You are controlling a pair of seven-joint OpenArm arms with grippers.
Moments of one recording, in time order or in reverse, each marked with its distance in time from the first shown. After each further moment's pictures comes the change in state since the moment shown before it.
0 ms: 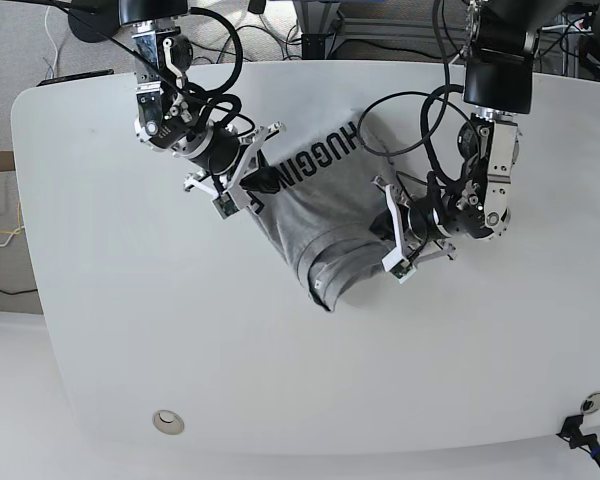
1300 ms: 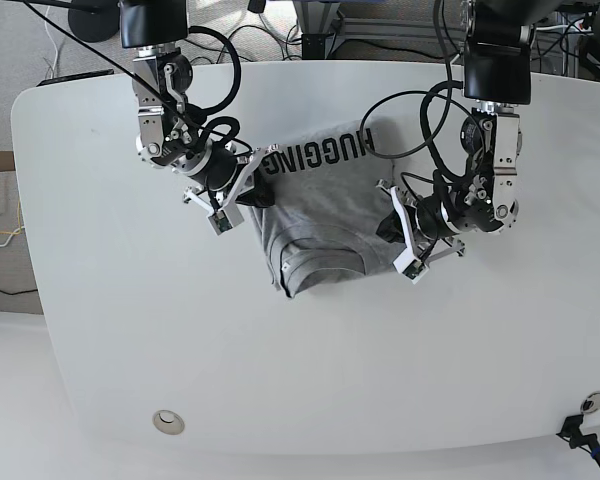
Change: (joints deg) left arm 2.0 1.4 -4.9 1.8 0.3 0.2 -0.9; right arm 5.4 -0.2 0.3 -9.9 0.2 0.0 3.8
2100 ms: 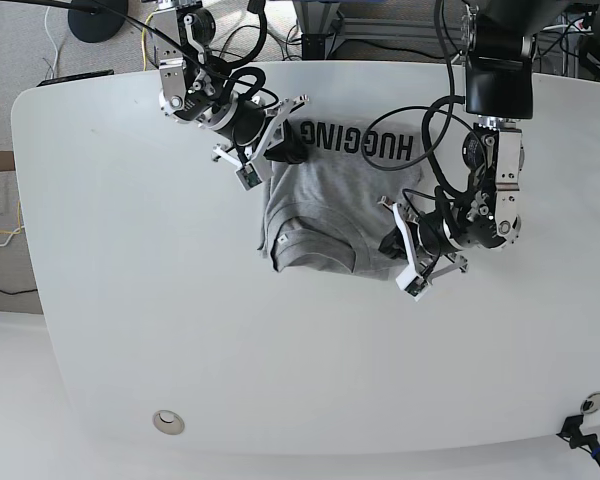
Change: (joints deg) left arm -3.7 -0.1 -0.1 -1.7 0.2 0.0 0.4; right arm -10.8 -4.1 -2.3 9.0 -0.4 0.0 -0.6
